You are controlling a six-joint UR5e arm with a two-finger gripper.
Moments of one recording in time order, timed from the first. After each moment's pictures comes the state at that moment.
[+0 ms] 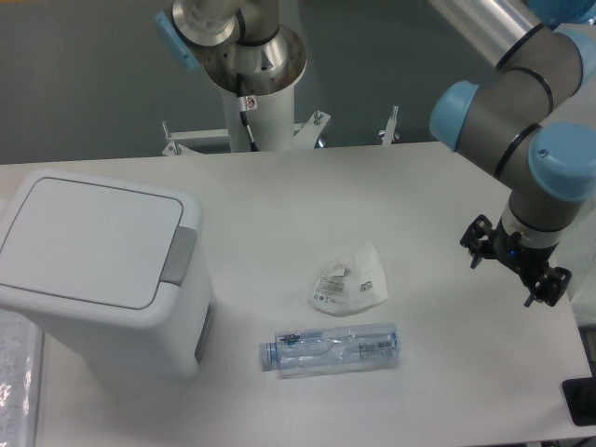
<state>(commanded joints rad) 2.73 -2.15 -1.20 -1.25 1.58 1.51</state>
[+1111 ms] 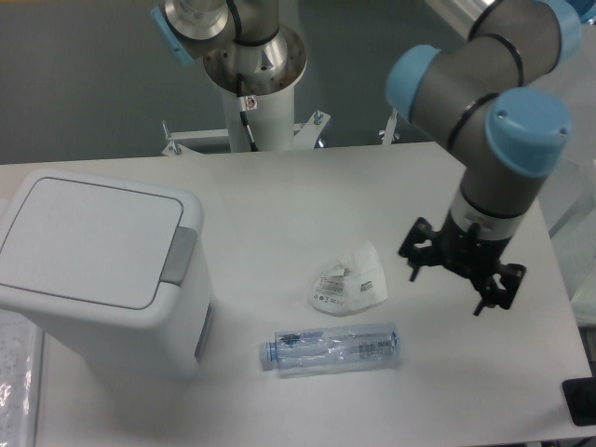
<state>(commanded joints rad) 2.59 -2.01 -1.17 -1.38 1.31 1.00</state>
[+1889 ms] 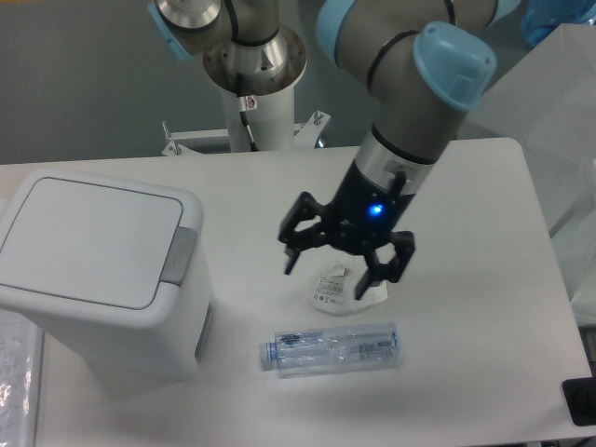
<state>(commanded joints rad) 2.53 -1.86 -1.33 -1.35 0.94 0.56</state>
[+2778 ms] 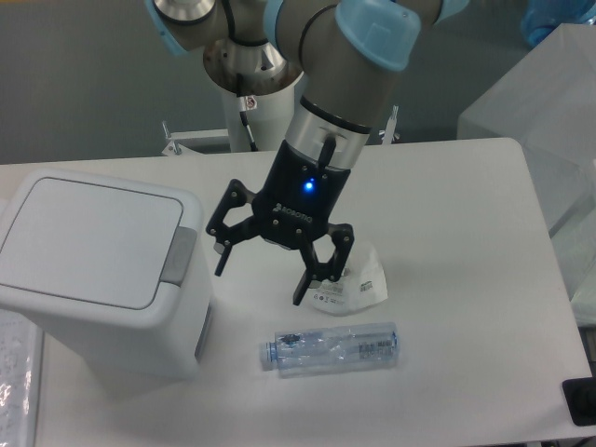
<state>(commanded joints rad) 2.44 -1.80 -1.47 -1.06 0.93 0.49</state>
